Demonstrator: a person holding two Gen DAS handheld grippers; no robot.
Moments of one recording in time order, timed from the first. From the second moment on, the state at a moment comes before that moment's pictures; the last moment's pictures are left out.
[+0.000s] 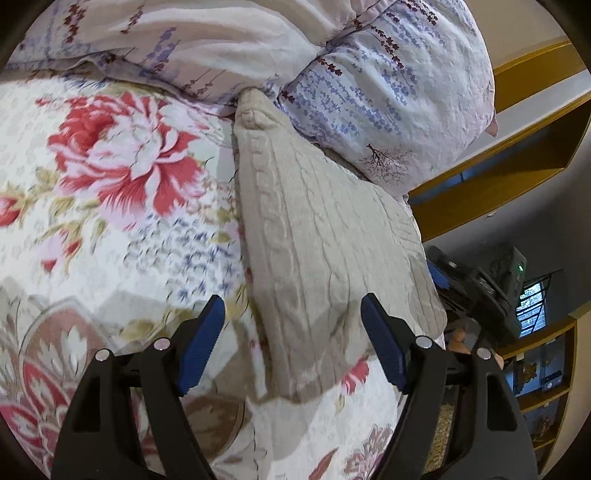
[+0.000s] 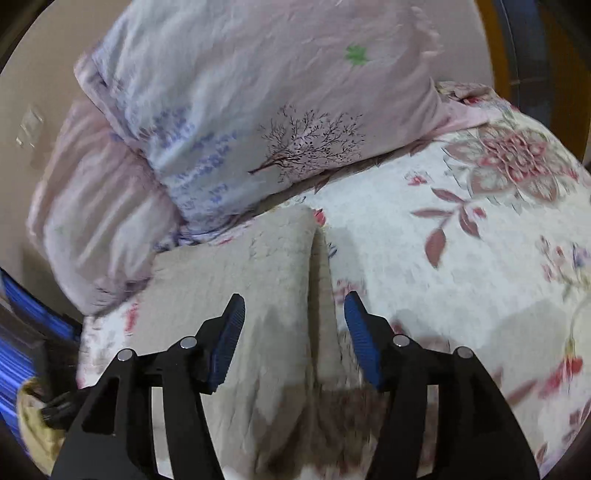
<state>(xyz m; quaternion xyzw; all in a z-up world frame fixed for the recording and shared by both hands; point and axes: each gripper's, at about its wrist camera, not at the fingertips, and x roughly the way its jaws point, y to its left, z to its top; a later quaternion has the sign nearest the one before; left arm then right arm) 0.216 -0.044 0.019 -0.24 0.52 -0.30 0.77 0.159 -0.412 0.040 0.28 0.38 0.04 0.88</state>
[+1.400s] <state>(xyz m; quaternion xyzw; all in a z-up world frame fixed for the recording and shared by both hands) 0.193 -0.025 0.015 -0.28 0.51 -0.29 0.76 0.100 -0.406 0.027 0.30 0.37 0.07 0.88</state>
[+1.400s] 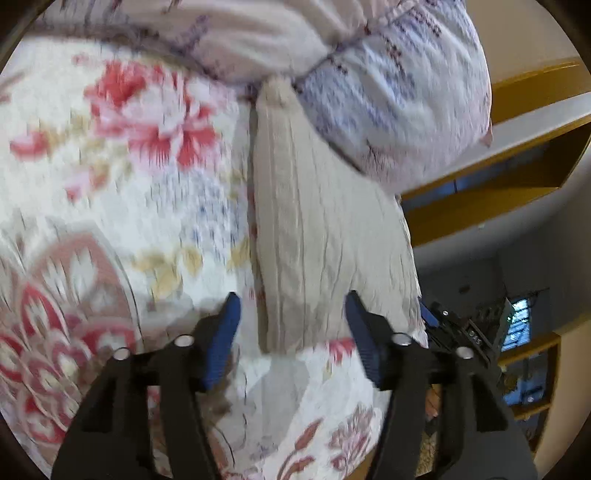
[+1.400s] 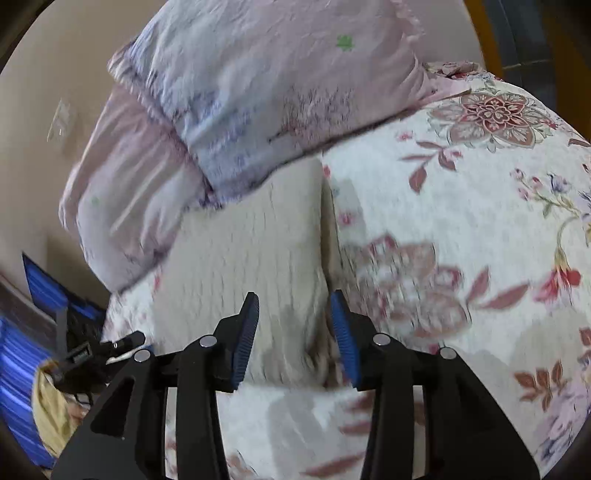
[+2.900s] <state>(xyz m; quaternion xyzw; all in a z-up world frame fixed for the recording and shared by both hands) 0.241 -0.088 0.013 -0.14 0.50 -0.26 0.82 0.161 -0.414 0.016 0.29 0.38 0.01 0.88</state>
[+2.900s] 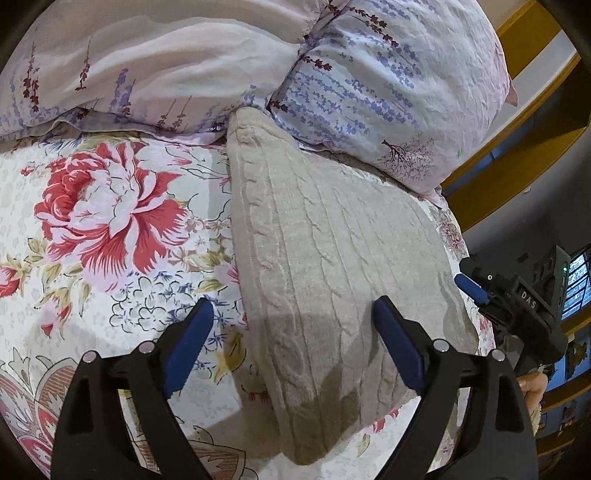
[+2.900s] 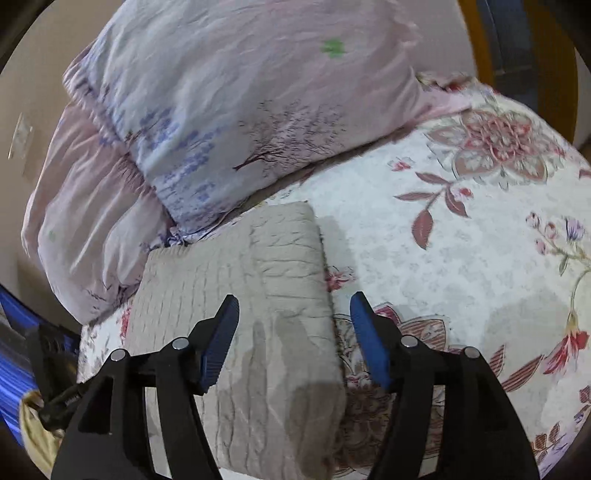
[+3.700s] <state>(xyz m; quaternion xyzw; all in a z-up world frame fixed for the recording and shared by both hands) 0.274 -0.091 0.000 -0.25 0.53 -0.31 0.75 0.212 -0.435 -0.029 0.38 0.45 0.13 0.80</state>
